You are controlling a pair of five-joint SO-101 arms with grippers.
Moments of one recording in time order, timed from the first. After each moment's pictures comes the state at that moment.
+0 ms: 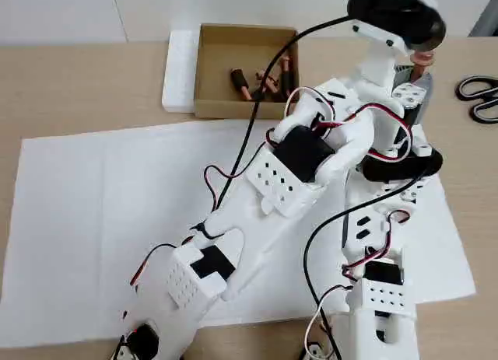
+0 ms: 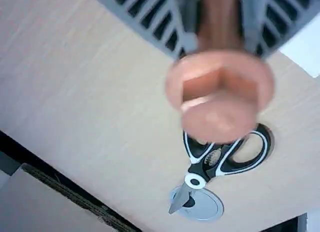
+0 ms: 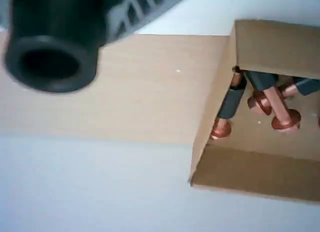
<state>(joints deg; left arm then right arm) 46.2 40.6 -73.6 64.0 19.5 6.2 -56.4 84.0 -14.4 1.7</state>
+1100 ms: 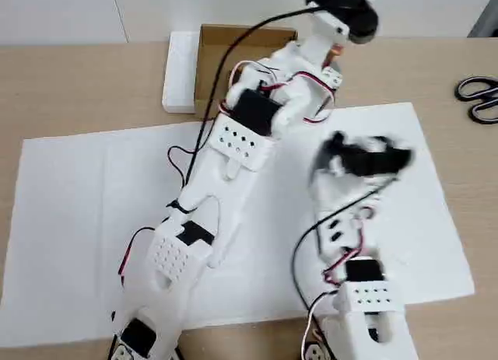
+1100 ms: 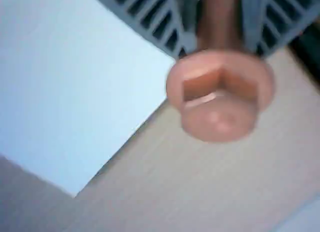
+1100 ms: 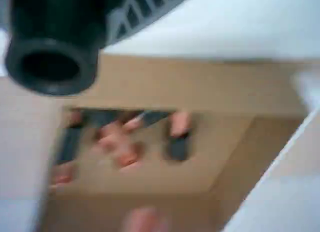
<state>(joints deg) 30.8 45.6 -77.4 75.7 -3.5 -8.3 -56.5 83.4 -5.7 -11.7</state>
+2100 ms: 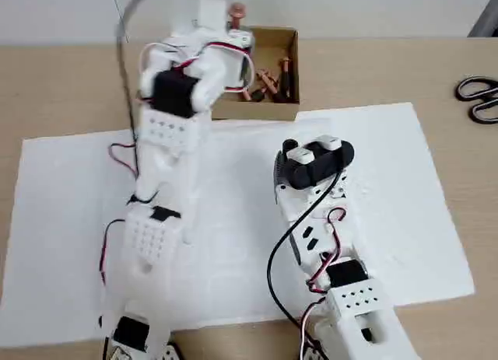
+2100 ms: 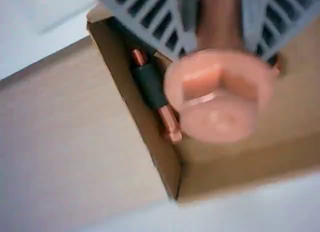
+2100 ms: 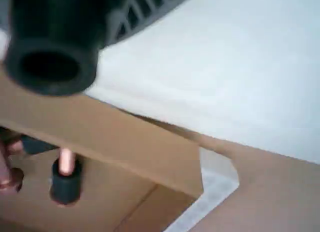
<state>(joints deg) 14.8 52.9 -95.3 86.9 5.1 -18.3 -56.5 83.4 -3.9 0.0</state>
